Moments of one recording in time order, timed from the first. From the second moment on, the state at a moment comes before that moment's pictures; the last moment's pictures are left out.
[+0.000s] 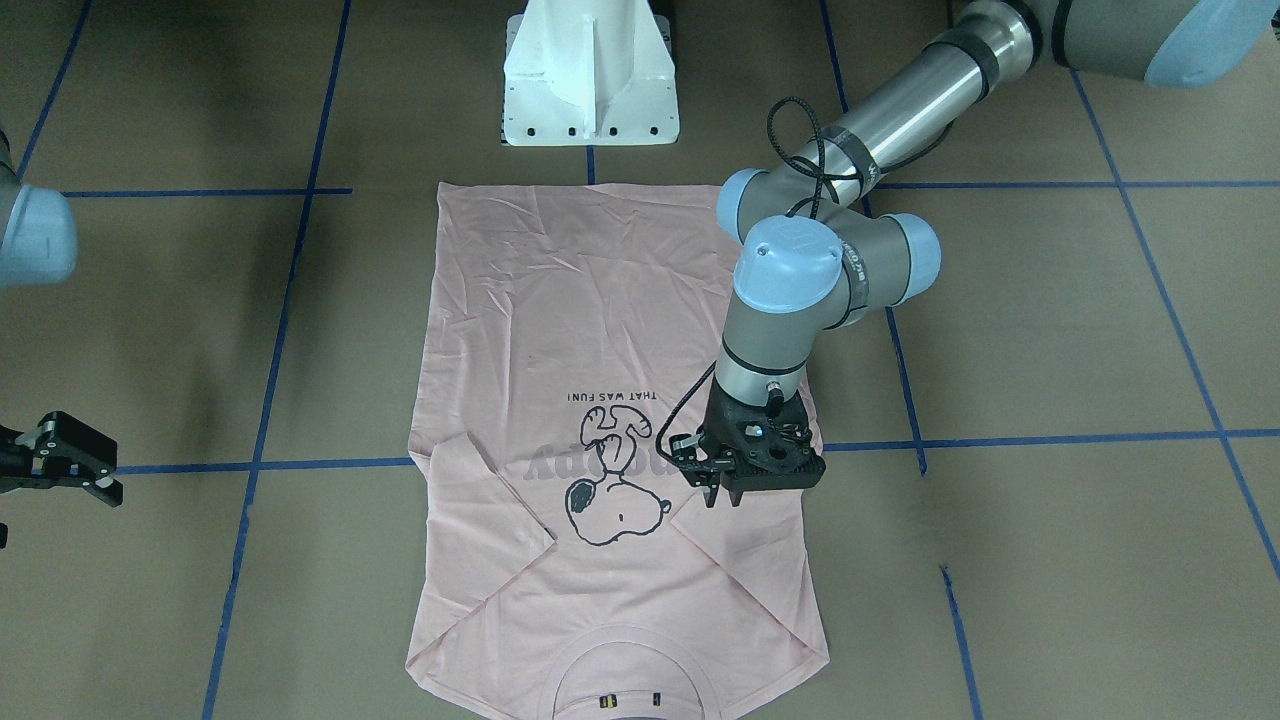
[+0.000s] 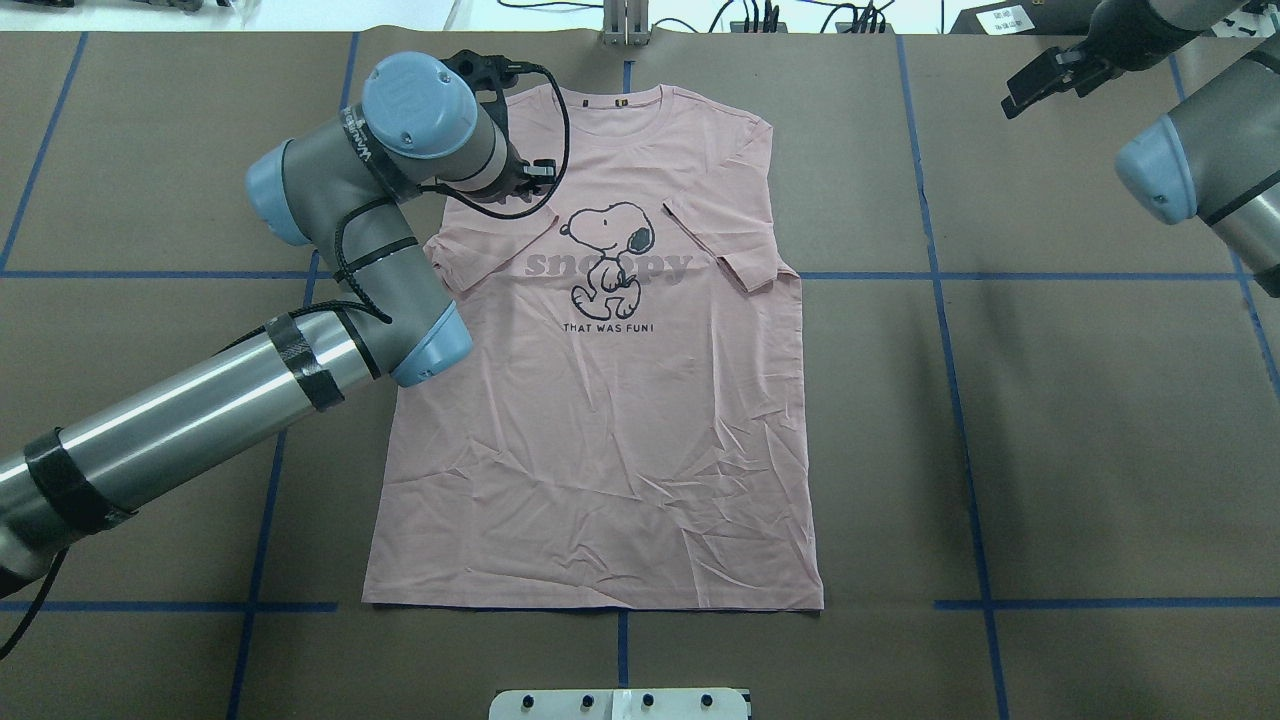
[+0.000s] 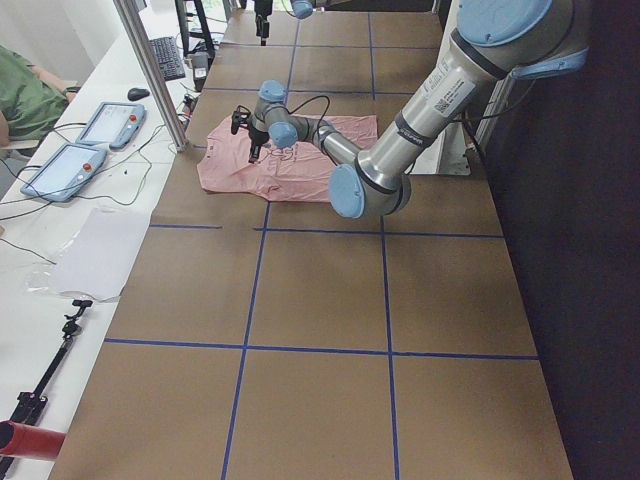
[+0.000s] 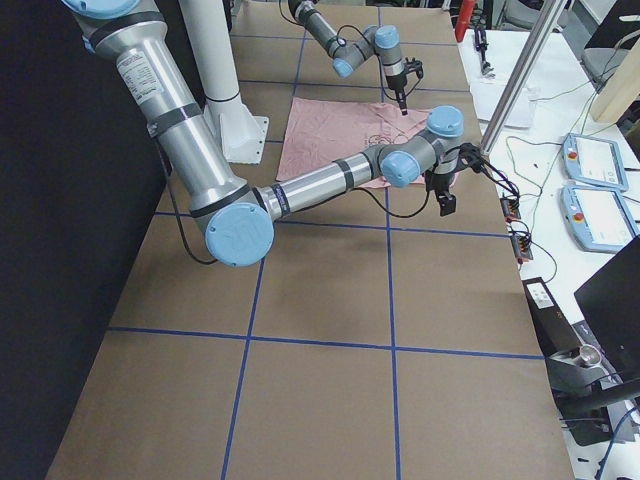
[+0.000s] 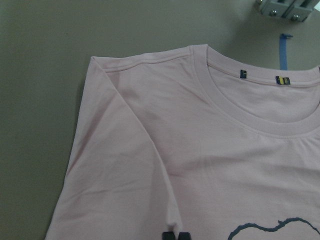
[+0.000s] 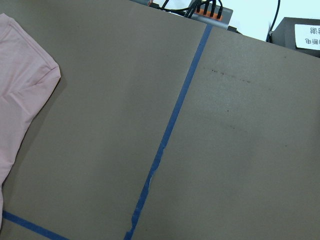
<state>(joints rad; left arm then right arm) -0.73 -2.40 -1.22 -2.03 -1.76 -1.10 1.20 -1.08 1.46 -1.30 2.24 0.36</state>
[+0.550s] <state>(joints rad) -0.73 -2.25 -1.49 -2.01 -1.79 -1.04 1.06 -1.10 1.64 -1.31 2.19 0.70</state>
